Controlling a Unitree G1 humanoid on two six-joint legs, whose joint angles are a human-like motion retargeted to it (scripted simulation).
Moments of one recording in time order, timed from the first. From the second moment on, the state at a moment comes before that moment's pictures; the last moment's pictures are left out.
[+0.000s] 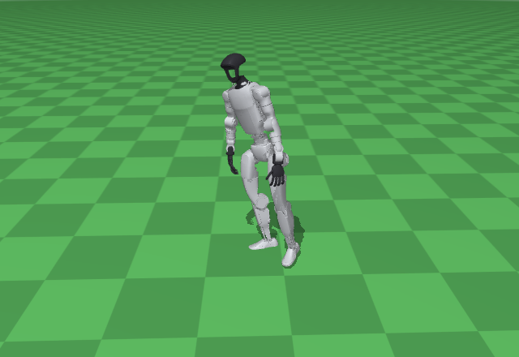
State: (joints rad) left arm -0.09 0.14 0.28 1.32 0.64 -0.21 -0.10; right arm -0.05 -0.36 0.25 1.40 -0.55 -0.27 0.06; waist -0.08 0.04 0.03; left_leg -0.23 0.02 0.27 0.24 -0.03 -0.07; right_leg -0.10 -0.17 -0.58 0.04 -0.16 0.05
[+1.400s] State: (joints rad) left arm 0.17 0.13 0.38 1.40 0.71 -0.13 -0.07; right arm -0.03 -0.14 0.26 1.45 -0.54 -0.24 0.03; waist -0.15 -0.02 -0.03; left_leg -0.16 -0.02 0.08 0.28 -0.09 -0.17; right_leg -0.05 -0.05 -0.23 0.03 -0.12 0.05
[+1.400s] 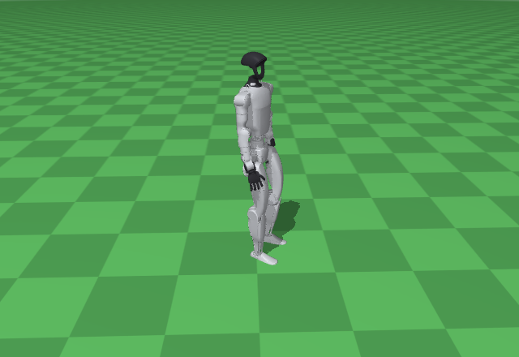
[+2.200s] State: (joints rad) left arm -0.19 0.16 0.30 1.45 0.62 -0.14 -0.07; right arm 0.14 -0.32 0.07 1.51 -0.49 -0.13 0.12; waist -0.22 0.03 -0.06; left_leg 0.08 0.08 0.28 0.10 -0.34 -0.11; right_leg -0.45 -0.08 -0.20 0.06 -0.07 0.26
